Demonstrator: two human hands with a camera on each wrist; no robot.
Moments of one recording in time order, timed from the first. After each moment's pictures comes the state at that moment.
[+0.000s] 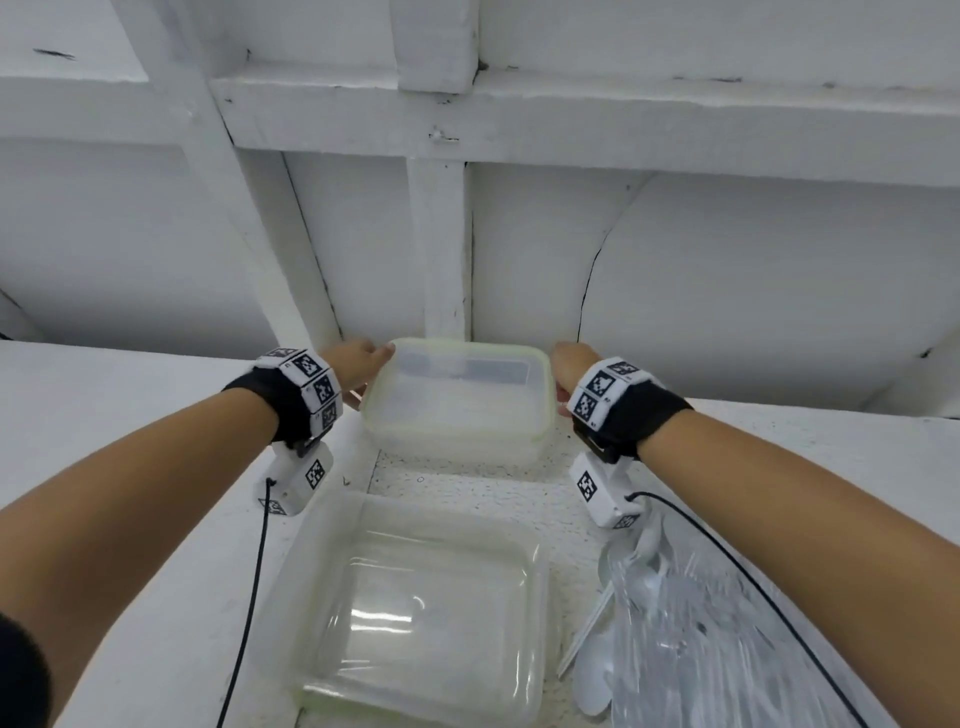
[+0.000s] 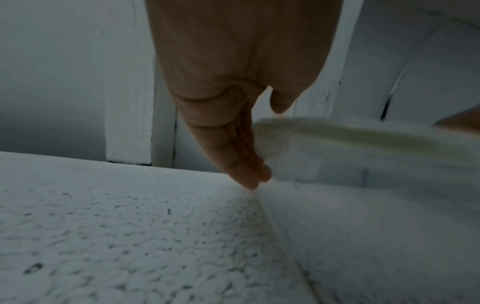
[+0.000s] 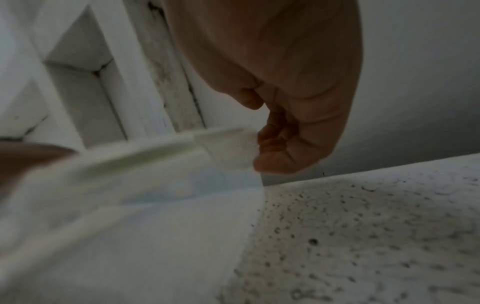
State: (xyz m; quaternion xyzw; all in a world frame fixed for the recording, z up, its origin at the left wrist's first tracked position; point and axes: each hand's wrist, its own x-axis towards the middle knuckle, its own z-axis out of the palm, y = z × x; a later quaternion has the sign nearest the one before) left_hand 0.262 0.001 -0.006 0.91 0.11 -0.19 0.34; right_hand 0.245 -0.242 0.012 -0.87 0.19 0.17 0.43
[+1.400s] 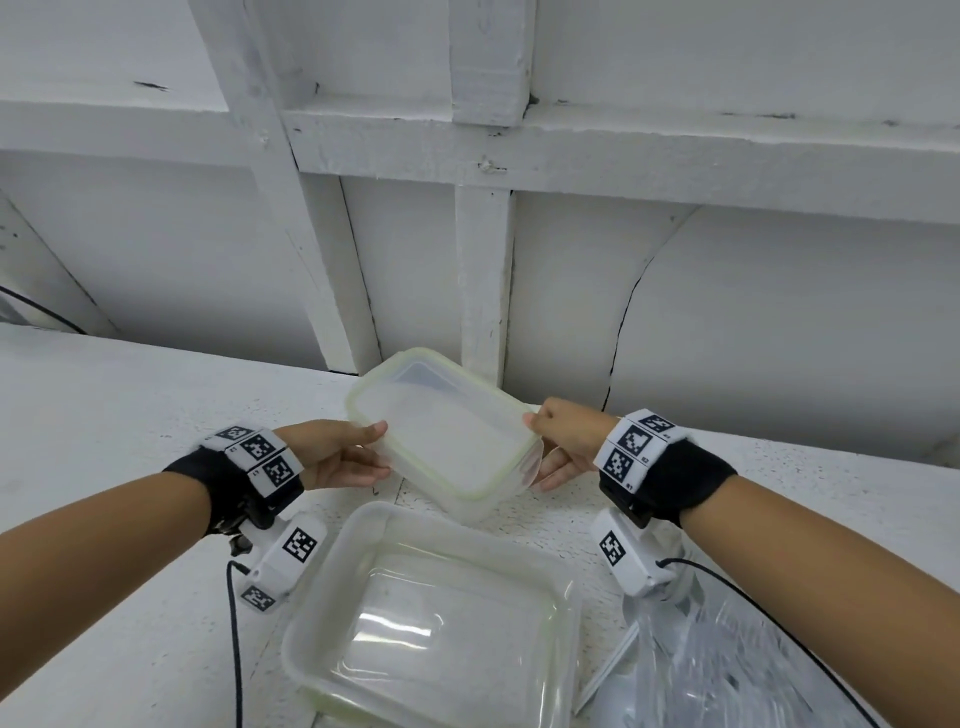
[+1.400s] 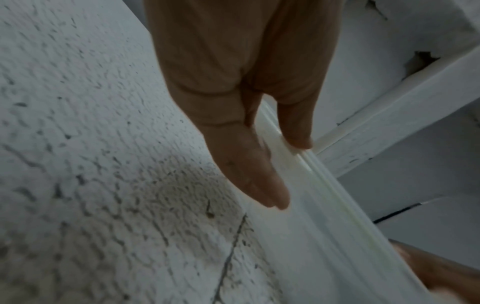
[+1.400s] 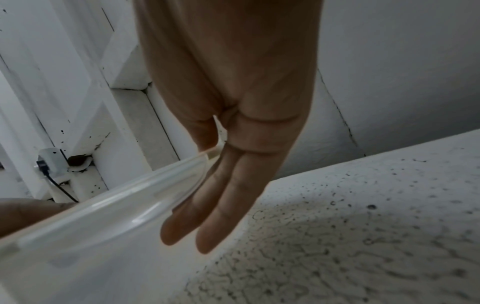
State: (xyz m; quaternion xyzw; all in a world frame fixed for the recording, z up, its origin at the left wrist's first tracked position) left_hand 0.189 0.048 -0.021 0.66 0.27 -0.28 0.65; right_hand 0.225 -0.225 -0.005 -0.79 0.05 0.38 0.48
